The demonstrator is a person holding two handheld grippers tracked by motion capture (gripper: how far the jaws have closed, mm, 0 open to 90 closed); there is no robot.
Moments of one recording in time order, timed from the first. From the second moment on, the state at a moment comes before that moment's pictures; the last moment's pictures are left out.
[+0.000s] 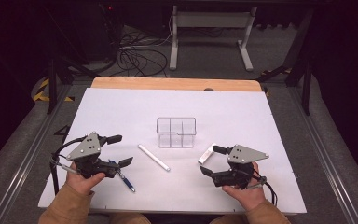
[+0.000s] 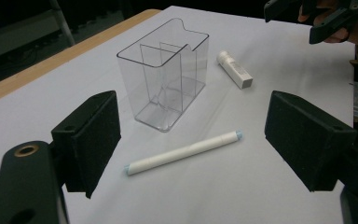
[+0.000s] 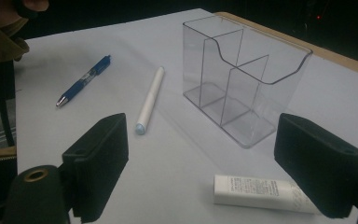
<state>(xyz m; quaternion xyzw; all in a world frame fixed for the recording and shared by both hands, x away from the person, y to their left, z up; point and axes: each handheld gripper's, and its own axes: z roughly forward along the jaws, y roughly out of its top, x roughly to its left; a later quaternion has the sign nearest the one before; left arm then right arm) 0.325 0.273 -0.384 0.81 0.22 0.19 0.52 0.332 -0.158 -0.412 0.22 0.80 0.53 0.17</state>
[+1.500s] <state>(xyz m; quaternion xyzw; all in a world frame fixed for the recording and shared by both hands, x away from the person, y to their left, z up) 0.324 0.279 -0.381 0.80 0.22 0.19 0.52 0.338 -0.056 -0.411 0.17 0.83 0.52 0.10</state>
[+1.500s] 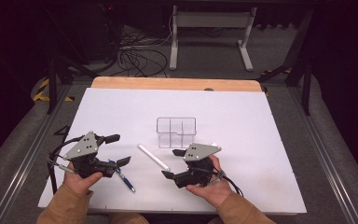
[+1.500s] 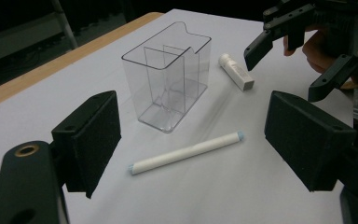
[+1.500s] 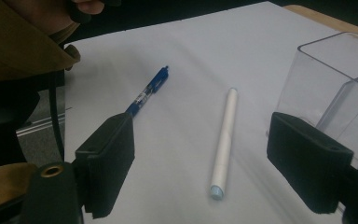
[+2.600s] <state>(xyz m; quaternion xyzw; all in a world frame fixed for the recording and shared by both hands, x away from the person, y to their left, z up) 0.319 0.289 -0.381 0.80 0.24 0.20 0.52 0.338 0.010 -0.426 0.18 0.86 0.47 0.02</state>
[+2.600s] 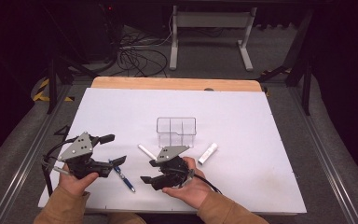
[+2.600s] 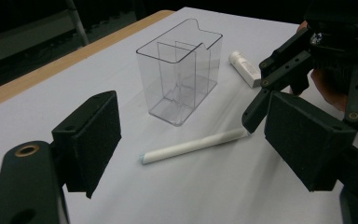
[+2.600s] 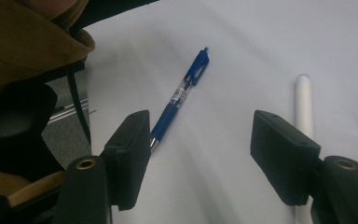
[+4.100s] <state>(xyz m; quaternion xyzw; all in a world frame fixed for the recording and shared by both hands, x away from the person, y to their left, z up) 0.323 0.291 -0.381 0.80 0.24 0.20 0.52 0.329 0.064 -0.458 0.17 0.87 0.46 0.00</state>
